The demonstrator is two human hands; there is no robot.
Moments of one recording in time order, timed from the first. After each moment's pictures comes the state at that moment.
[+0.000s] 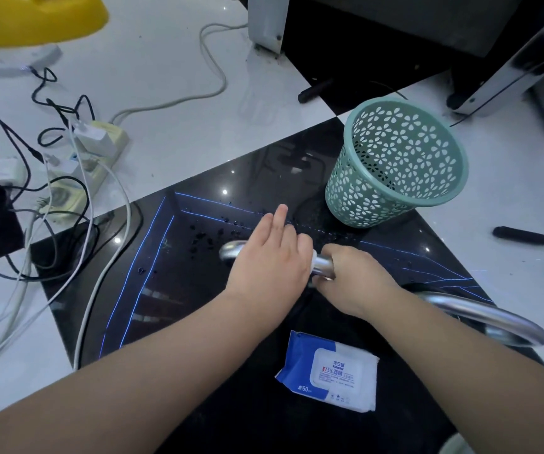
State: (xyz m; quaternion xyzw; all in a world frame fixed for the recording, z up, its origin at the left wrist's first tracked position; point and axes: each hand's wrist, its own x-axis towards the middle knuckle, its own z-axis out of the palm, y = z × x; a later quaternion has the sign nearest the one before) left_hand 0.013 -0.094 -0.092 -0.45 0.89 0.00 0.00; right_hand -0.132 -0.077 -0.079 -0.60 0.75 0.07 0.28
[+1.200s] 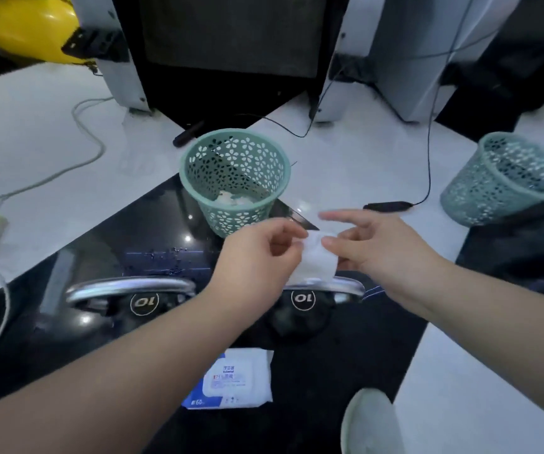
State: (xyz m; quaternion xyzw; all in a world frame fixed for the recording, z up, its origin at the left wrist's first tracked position) left_hand -0.183 -0.020 0.020 -0.45 0.71 0.49 -0.25; right_hand -0.343 0.042 0.055 -0.32 0.71 -0.43 0.46
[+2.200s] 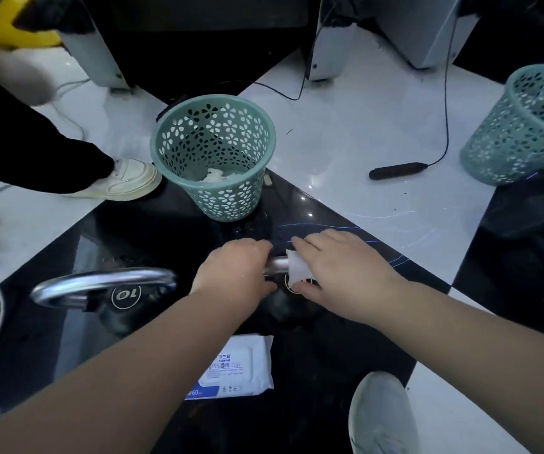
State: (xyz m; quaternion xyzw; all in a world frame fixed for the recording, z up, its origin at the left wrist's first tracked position) left_hand -0.199 -0.029 -0.057 -0.44 0.87 0.19 0.08; right_hand -0.358 0.048 -0.041 -0.72 0.67 0.09 0.13
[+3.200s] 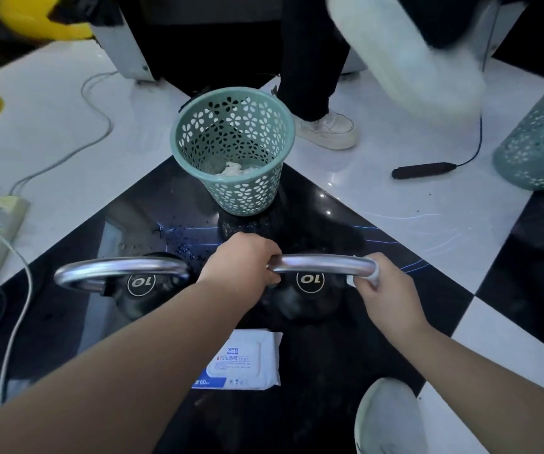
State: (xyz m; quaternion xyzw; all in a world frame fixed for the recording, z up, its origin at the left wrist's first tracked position) left_hand -0.199 -0.041 -0.057 -0.45 0.85 0.25 0.10; right_hand -0.391 0.090 -0.122 -0.40 0.82 -0.29 0.28
